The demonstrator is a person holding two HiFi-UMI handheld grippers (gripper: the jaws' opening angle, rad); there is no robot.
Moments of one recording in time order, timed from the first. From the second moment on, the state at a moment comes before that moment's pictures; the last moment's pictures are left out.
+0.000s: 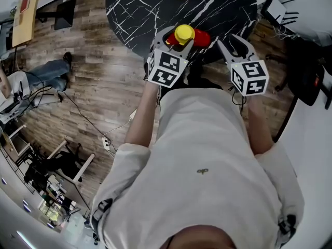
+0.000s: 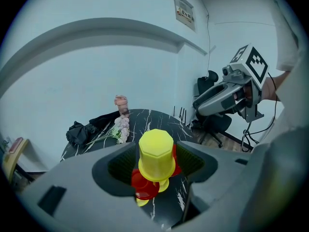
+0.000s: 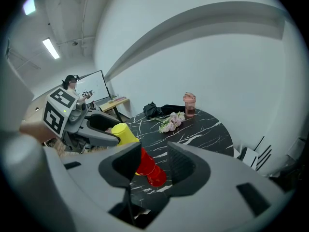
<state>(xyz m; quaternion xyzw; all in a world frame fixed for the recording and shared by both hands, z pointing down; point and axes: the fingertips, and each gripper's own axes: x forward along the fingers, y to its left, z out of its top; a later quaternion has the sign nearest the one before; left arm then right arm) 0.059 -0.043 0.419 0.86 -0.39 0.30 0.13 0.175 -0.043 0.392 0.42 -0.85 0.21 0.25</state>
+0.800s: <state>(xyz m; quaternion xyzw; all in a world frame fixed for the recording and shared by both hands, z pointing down) 0.060 -0.004 0.387 0.85 -0.44 0.25 0.13 0.161 -0.024 0.390 0.40 -0.86 0.21 0.23</state>
